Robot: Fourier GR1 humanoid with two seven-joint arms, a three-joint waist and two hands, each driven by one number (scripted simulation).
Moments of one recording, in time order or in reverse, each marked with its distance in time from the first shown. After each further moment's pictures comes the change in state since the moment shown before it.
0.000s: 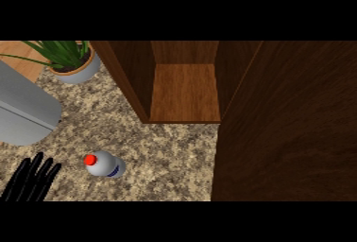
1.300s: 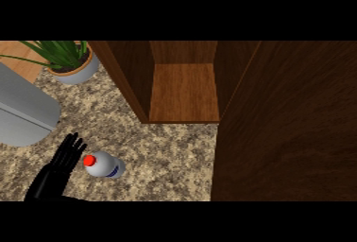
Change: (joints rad) left arm -0.403 0.031 0.118 0.794 -0.205 -0.074 -0.255; right arm 0.113 -0.037 0.022 0.001 -0.010 0.056 -0.110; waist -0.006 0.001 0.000
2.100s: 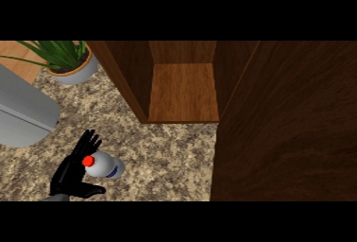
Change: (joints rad) left arm -0.263 0.028 0.019 0.555 -0.086 -0.045 -0.266; right arm -0.003 -0.010 0.009 -0.012 0.001 -0.009 0.001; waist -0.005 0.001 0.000
